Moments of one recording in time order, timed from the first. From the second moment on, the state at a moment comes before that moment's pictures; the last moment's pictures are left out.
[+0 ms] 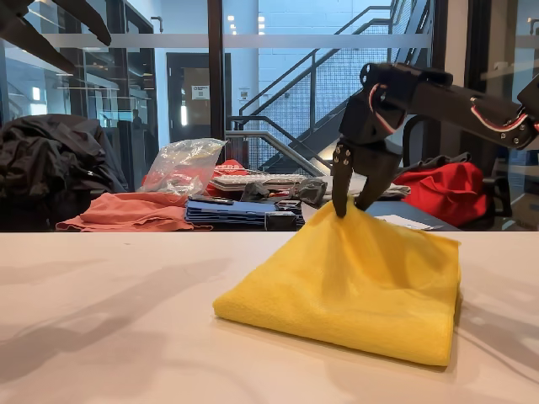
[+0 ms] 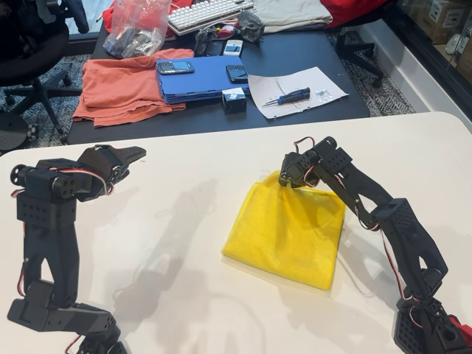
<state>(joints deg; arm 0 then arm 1) -39.5 53.9 24.4 84.6 -36.8 25.4 115.2 58.1 98.7 27.3</state>
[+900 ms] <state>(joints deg) -39.7 68.2 23.8 104.9 -23.2 25.6 115.6 58.1 98.7 27.4</state>
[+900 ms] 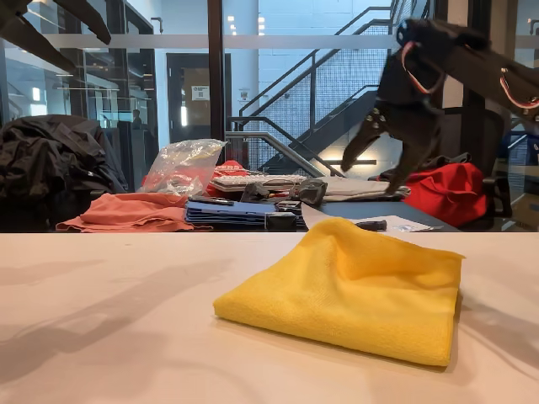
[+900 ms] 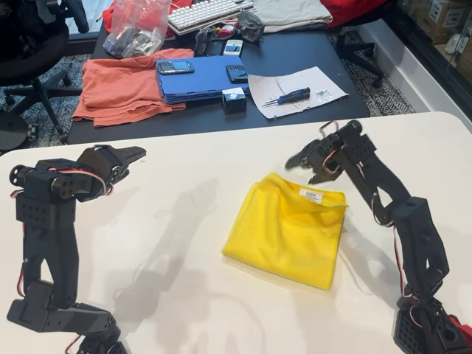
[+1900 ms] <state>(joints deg) -31.1 48.2 18.8 79.0 -34.5 25.6 115.2 58.1 98.7 27.4</state>
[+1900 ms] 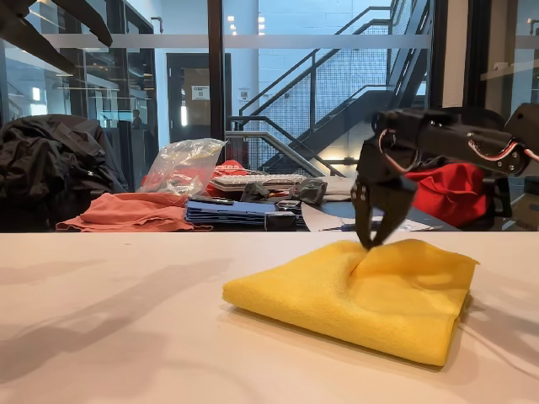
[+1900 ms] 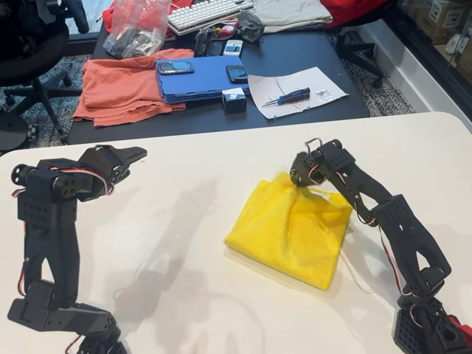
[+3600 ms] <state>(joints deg) -31.8 48.6 9.2 93.3 -28.2 25.5 115.5 58.1 98.7 27.4</state>
